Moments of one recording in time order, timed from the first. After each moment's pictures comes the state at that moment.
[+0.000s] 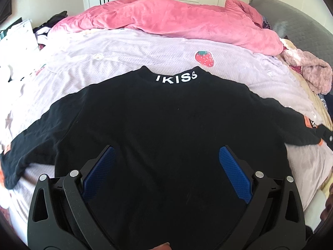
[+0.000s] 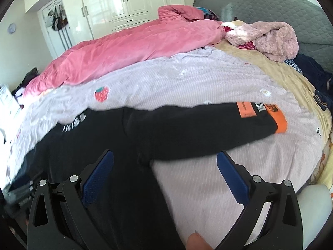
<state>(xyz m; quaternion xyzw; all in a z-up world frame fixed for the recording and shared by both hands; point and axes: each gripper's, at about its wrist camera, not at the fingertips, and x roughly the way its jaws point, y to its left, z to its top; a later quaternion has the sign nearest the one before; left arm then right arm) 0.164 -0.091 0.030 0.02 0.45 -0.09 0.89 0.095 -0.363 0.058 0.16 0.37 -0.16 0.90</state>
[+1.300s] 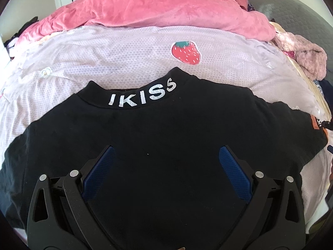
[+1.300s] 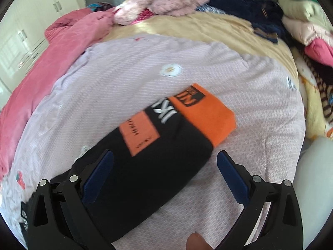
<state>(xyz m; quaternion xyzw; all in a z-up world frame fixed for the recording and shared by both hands) 0.257 -0.142 -0.016 0.06 0.48 -0.17 0.86 0.100 -0.561 -0.023 0.35 0.37 -0.40 0.76</state>
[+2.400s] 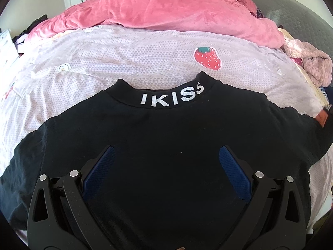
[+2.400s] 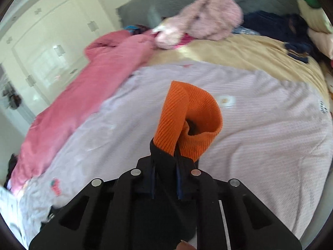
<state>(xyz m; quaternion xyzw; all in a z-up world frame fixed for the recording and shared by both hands) 0.260 -0.106 -0.012 0.05 0.47 -0.14 0.87 0.130 -0.518 0.027 0.32 0.26 -0.28 0.87</state>
